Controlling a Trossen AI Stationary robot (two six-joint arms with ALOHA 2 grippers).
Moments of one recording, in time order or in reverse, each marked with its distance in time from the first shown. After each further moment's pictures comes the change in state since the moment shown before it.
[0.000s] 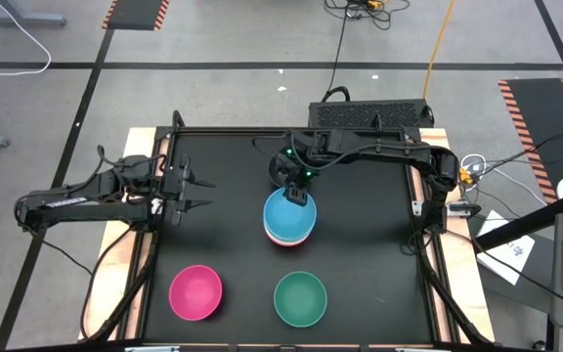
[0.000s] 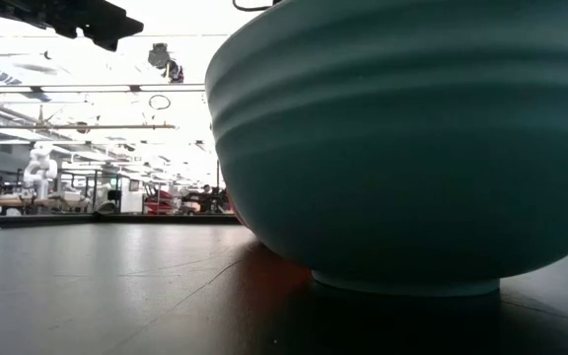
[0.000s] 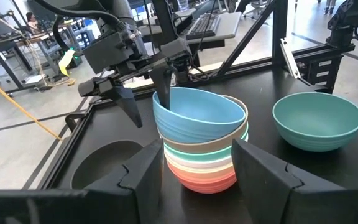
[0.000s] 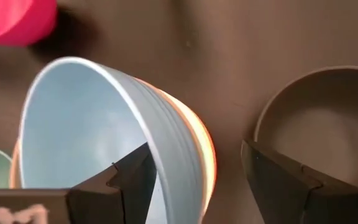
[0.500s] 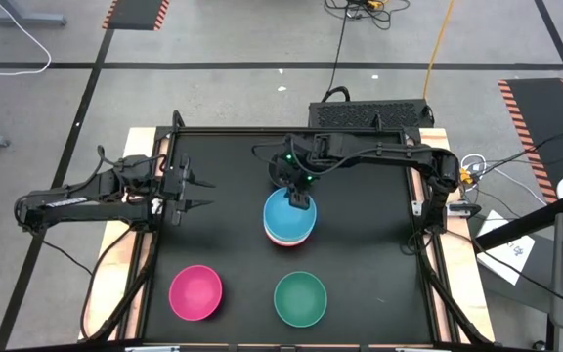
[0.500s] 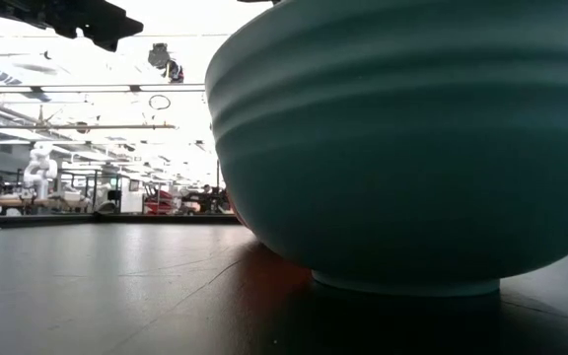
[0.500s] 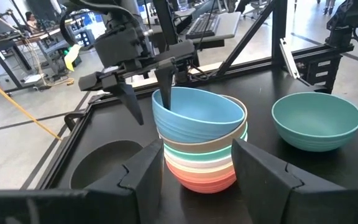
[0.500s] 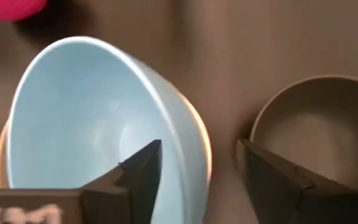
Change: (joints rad) left arm 0.000 0.000 0.000 -0.001 0.001 -0.003; right arm 0.031 -0.009 0.002 -0.017 0.069 -0.078
